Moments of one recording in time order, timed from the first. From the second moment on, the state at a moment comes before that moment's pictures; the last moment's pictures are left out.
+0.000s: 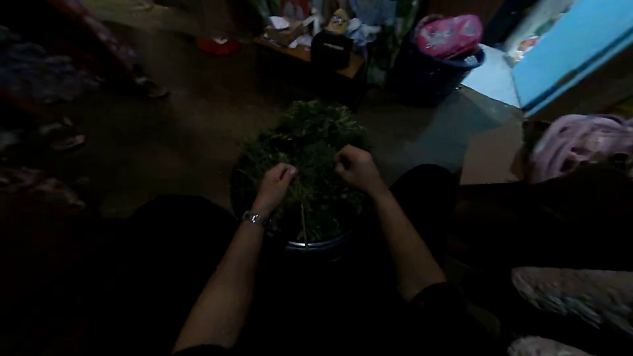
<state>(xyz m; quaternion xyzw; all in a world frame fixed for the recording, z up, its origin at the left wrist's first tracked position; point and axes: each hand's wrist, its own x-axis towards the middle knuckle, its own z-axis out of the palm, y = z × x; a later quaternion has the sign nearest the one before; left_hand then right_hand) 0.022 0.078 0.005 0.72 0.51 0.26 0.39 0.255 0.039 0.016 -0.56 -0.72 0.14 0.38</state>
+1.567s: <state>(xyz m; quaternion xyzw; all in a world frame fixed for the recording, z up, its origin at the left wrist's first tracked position) 0.012 0.083 0.008 0.79 0.42 0.22 0.40 0.268 0.042 0.016 -0.58 -0.68 0.23 0.38</state>
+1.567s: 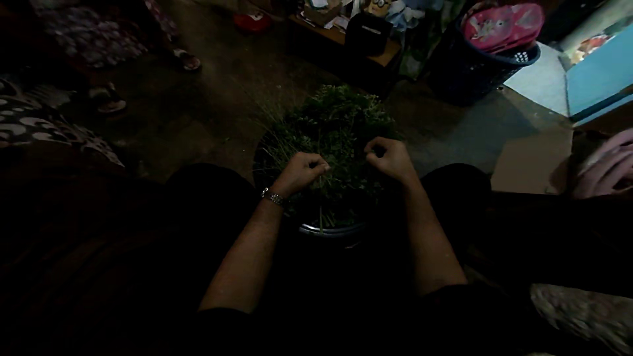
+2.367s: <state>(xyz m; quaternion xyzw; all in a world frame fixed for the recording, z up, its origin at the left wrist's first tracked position) 0.027 0.072 0.014 0.66 0.52 0.26 0.48 0.213 0.044 -0.024 -0.41 -0.81 0.07 0.42</state>
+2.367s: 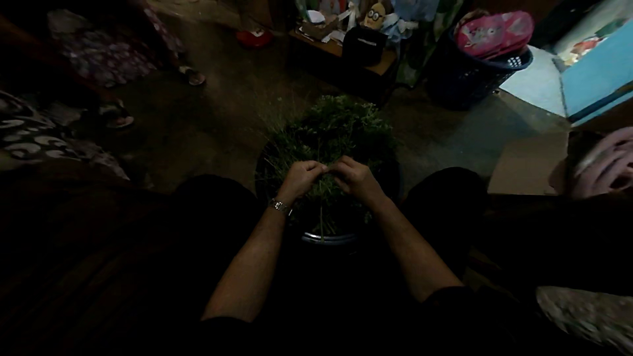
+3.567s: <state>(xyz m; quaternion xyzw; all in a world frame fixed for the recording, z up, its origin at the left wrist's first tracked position) 0.006 0.084 0.014 0.71 0.46 0.27 0.46 0.226 0.043 -0.009 -0.44 -0.77 0.17 0.43</state>
